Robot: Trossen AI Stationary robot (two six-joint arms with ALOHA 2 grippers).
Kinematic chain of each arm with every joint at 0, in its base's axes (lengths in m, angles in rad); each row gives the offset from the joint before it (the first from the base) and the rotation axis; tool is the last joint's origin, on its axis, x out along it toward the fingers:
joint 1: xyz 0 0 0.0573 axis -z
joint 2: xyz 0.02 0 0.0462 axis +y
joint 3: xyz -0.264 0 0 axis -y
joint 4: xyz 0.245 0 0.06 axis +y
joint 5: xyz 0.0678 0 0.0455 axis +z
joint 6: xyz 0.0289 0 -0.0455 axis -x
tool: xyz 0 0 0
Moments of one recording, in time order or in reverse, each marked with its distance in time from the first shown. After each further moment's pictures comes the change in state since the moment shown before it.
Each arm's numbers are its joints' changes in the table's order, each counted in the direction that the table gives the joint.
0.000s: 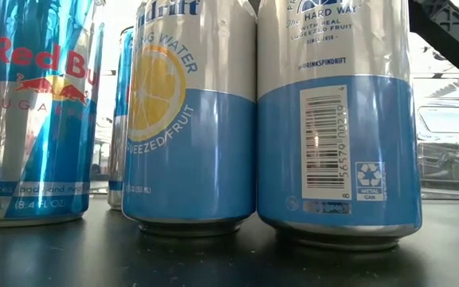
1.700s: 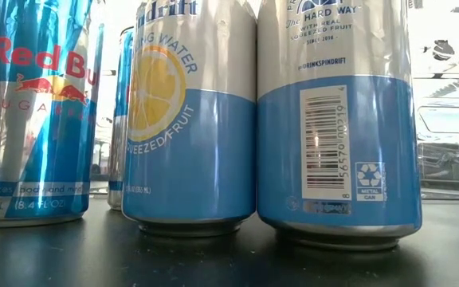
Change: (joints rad) left arm 0.000 0.000 0.000 -0.039 -0.020 0.025; right arm -0.612 -0.310 -0.029 0.050 -0.363 -0.576
